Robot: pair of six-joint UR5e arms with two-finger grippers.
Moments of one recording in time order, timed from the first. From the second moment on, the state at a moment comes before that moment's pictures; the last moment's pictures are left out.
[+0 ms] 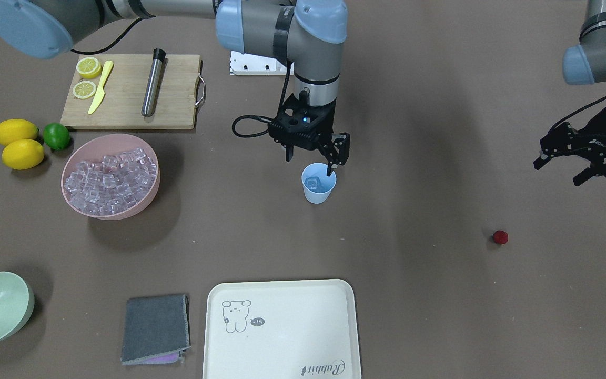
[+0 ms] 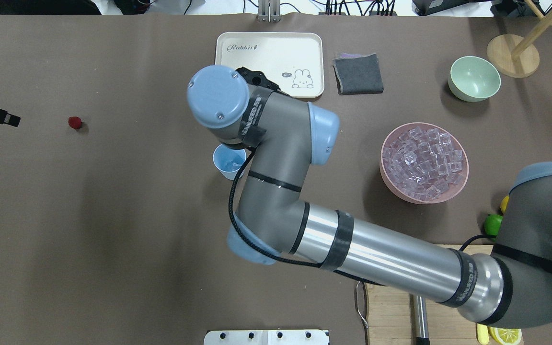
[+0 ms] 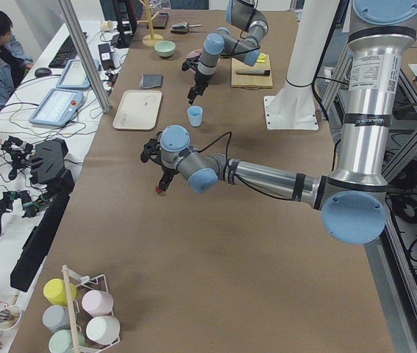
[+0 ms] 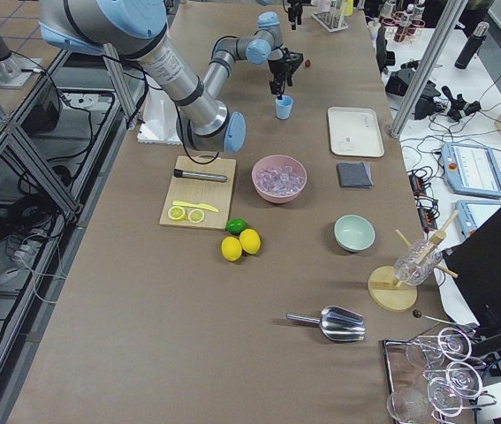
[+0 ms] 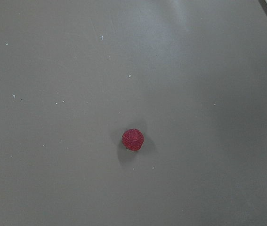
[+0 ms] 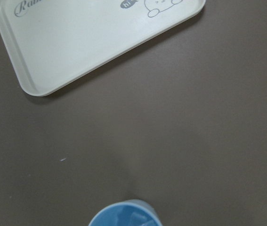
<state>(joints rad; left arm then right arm) -1.20 -1.63 -1.67 -2.21 -2.36 -0.47 0.52 -0.56 1.43 -1.66 1.70 1.70</state>
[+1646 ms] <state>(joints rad) -1.18 -1.64 -1.67 -2.21 -2.36 -0.49 0.76 -1.23 1.88 -1.58 1.89 0.80</state>
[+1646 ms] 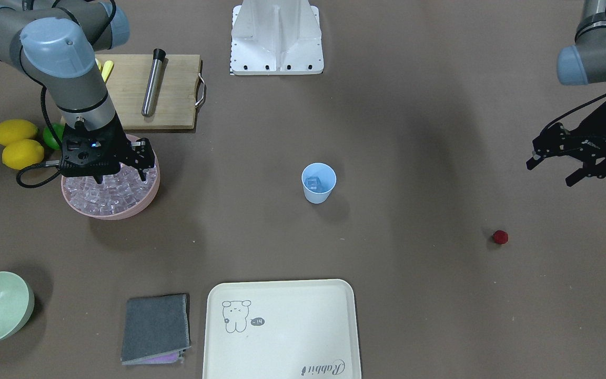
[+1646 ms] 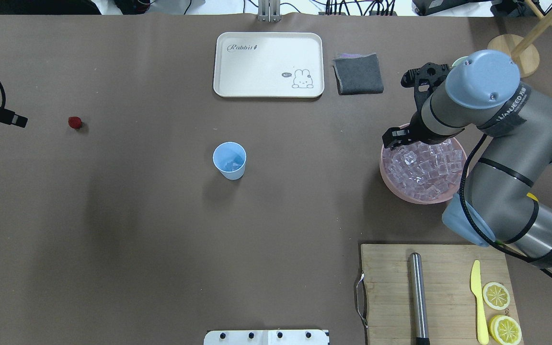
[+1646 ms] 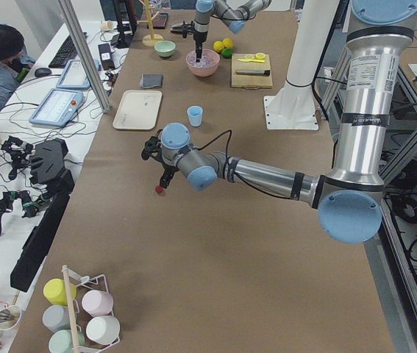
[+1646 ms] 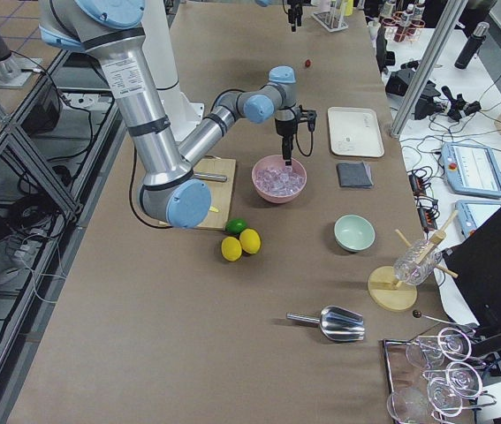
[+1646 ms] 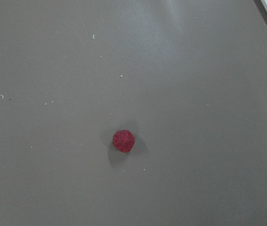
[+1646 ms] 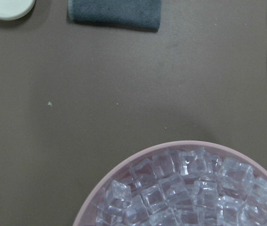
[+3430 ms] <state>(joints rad) -1.18 -1.63 -1.67 -2.22 -2.36 -0.49 0.72 -1.25 1.81 -1.57 1.89 0.64</state>
